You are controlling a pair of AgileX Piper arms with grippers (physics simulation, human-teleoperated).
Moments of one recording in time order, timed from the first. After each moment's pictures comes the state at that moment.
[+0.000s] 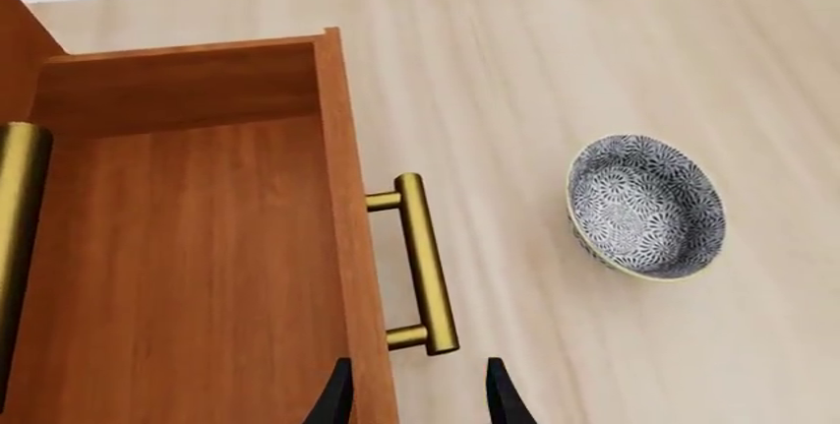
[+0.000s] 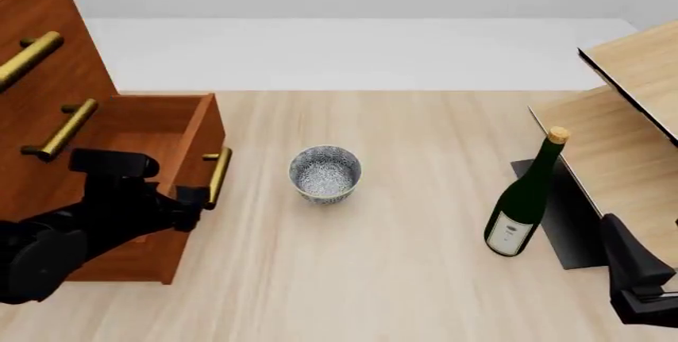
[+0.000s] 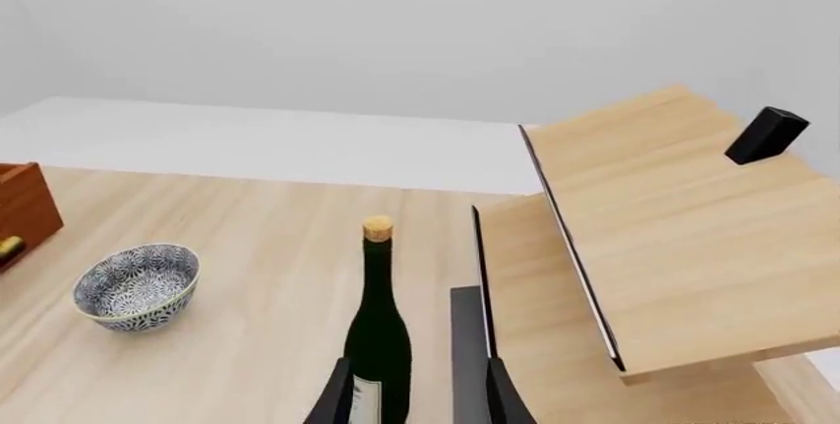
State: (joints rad) left arm -0.24 1.32 -0.35 -0.31 -0.09; right arm 0.04 0.05 0.00 0.04 -0.05
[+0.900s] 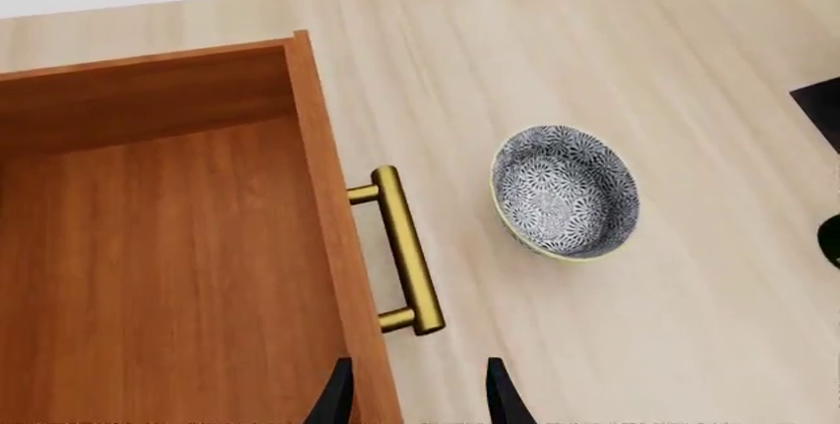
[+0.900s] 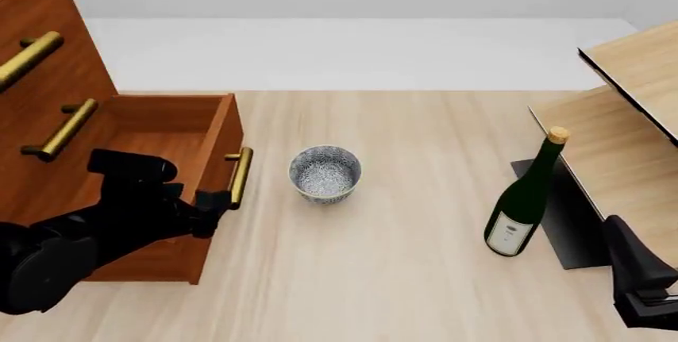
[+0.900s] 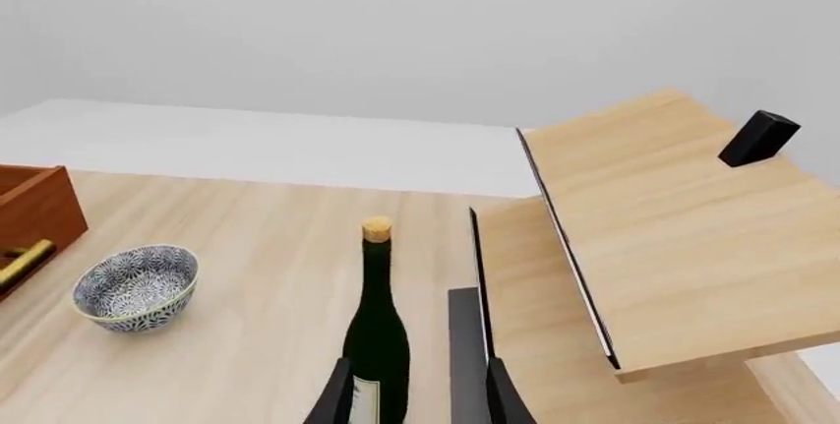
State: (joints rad) left arm -0.37 1.27 -0.35 -0.28 -0.10; right arm 0.04 0.01 -0.01 0.08 -0.05
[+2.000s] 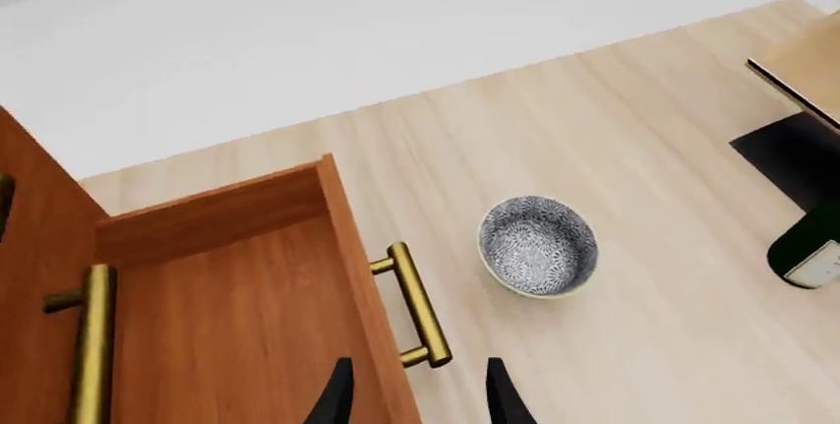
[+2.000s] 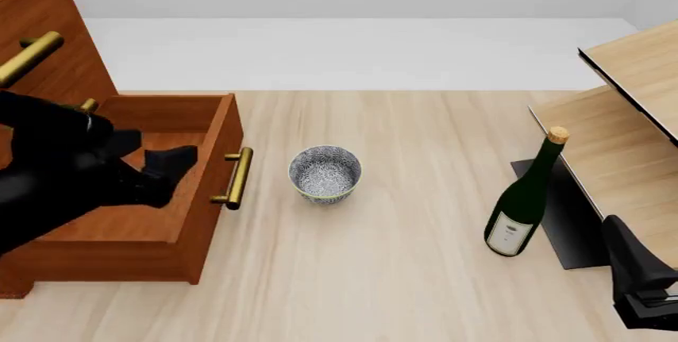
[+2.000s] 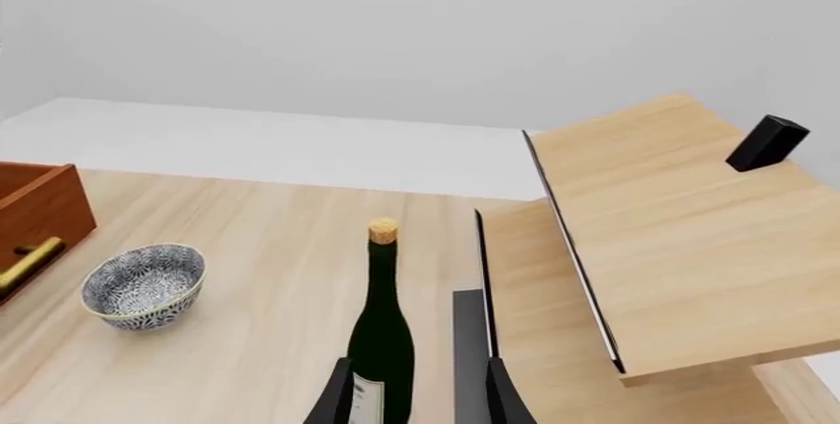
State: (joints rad) left arm -0.35 0.90 -0.46 0.02 0.02; right arm 0.05 0.01 -0.01 0.08 -0.05
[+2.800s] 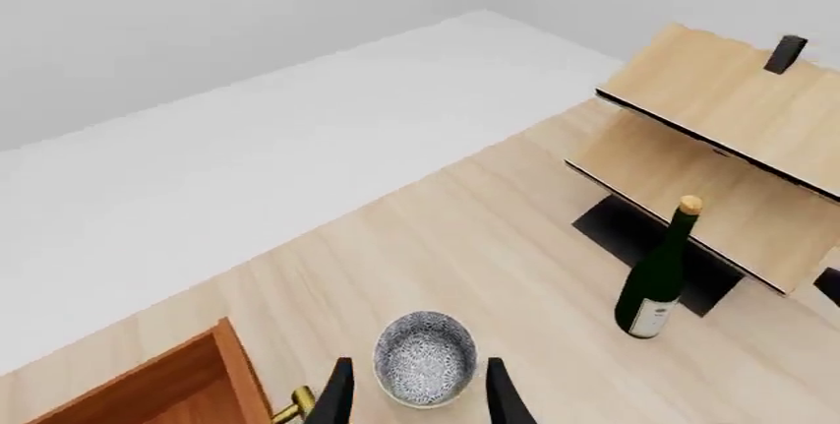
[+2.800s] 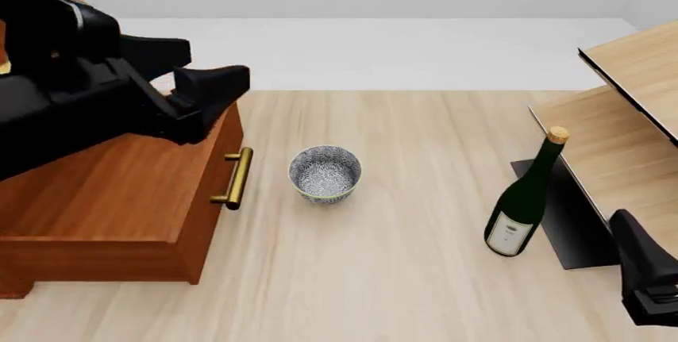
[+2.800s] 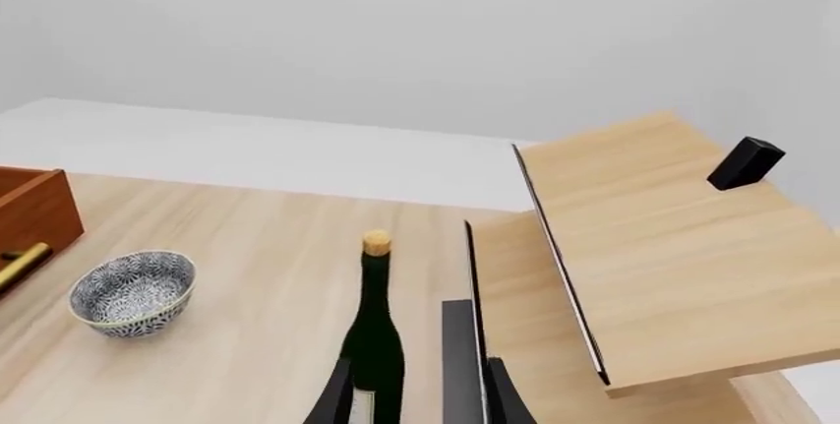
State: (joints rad) left arm -0.60 0.92 -0.73 0.07 0.04; right arm 0.04 0.00 -0.05 0.10 -0.08
